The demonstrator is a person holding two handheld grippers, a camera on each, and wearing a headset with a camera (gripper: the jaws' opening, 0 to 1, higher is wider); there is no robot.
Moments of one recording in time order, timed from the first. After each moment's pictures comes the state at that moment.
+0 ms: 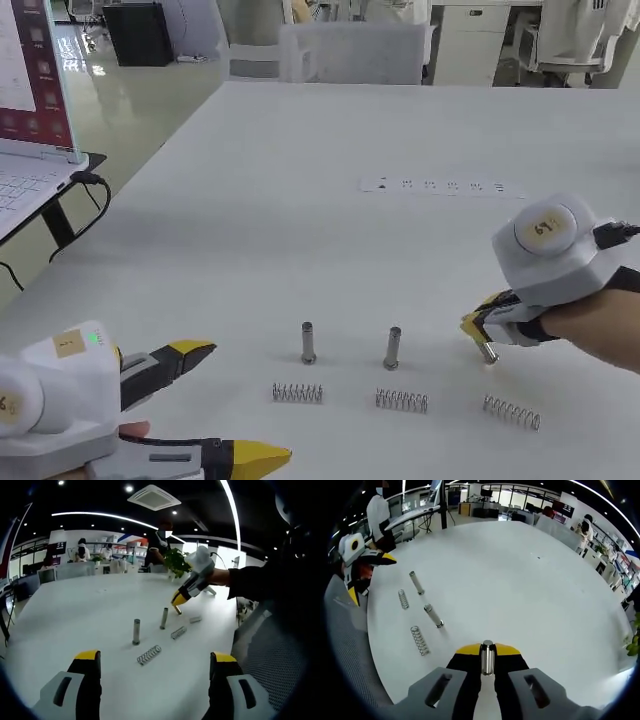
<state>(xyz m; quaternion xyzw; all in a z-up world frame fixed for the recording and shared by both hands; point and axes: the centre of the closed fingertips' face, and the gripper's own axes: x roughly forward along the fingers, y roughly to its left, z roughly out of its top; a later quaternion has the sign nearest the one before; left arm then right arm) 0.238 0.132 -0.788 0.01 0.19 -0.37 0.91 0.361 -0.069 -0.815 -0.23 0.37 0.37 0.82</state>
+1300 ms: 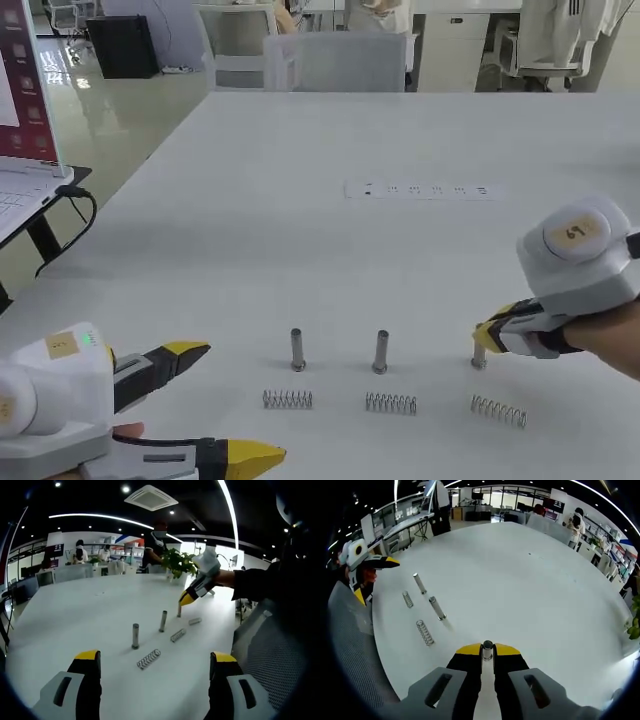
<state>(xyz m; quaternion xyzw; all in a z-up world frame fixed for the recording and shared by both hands) 0.242 0.128 -0.782 0.02 0.19 -0.38 0.91 0.346 -0.091 -0.807 -0.20 0.38 0.35 0.83</state>
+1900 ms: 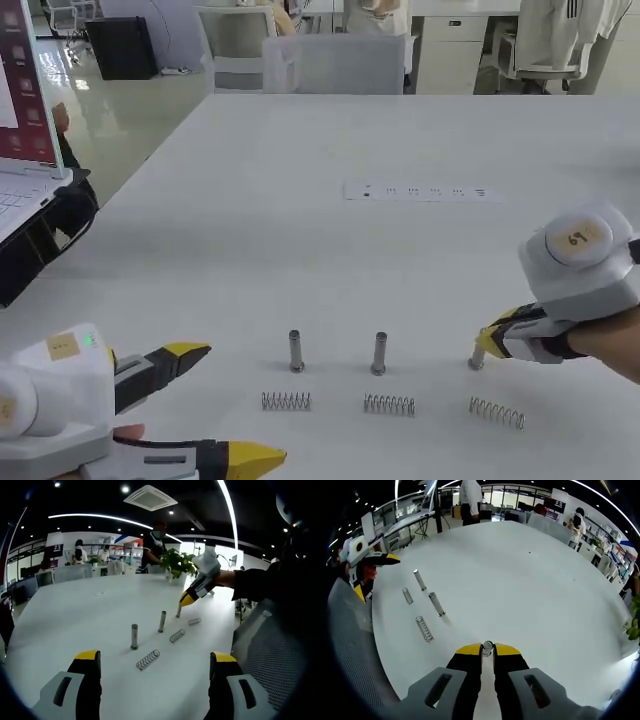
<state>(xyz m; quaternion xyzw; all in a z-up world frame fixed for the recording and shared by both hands) 0.241 0.126 -0.782 0.02 0.19 -0.38 0.91 0.343 -0.096 -0.809 -0.20 0.38 0.35 0.83</state>
